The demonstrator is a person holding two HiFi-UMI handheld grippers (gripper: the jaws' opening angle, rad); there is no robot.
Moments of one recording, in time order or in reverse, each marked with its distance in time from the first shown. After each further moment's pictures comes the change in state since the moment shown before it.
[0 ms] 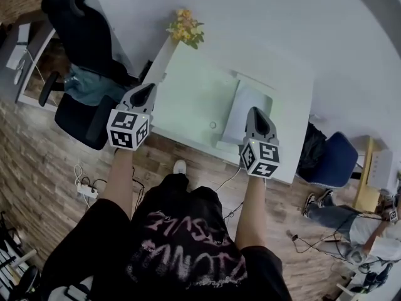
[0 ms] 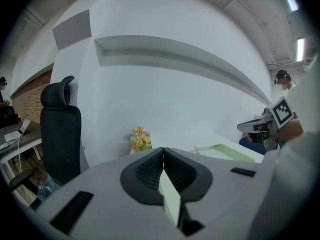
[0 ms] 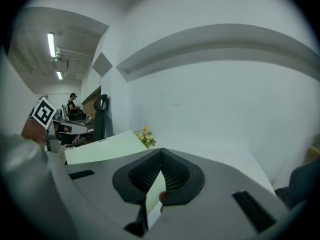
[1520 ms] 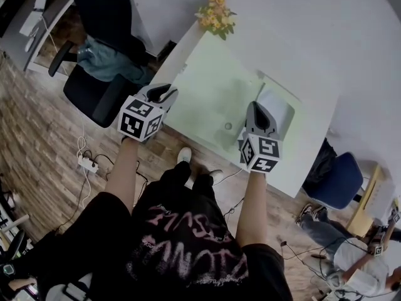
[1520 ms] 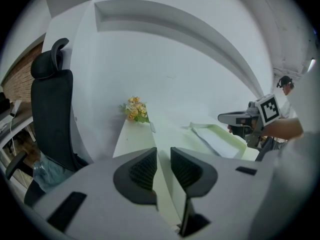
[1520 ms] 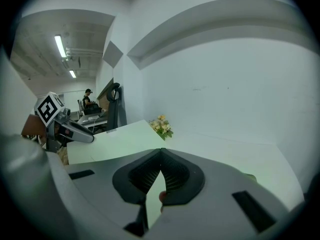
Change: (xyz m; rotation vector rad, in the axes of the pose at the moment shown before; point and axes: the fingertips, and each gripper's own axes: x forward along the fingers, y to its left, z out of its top) left arm 0.017 -0.001 -0.078 -0.084 0.280 -0.094; right arm 0.073 0.051 -0.034 -0.040 0.098 0.183
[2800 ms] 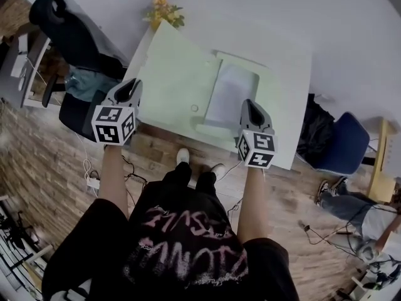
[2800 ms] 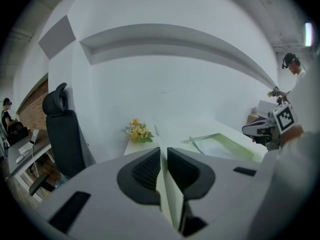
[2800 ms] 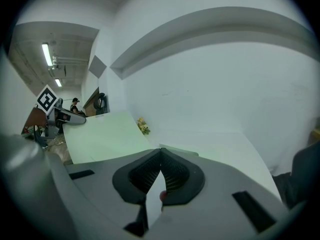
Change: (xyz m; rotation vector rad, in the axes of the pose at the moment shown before) left arm -0.029 -0.067 0.059 0.131 -0.118 0.197; right arm -0.115 -0.094 -0.052 0.121 -0.060 -0.127
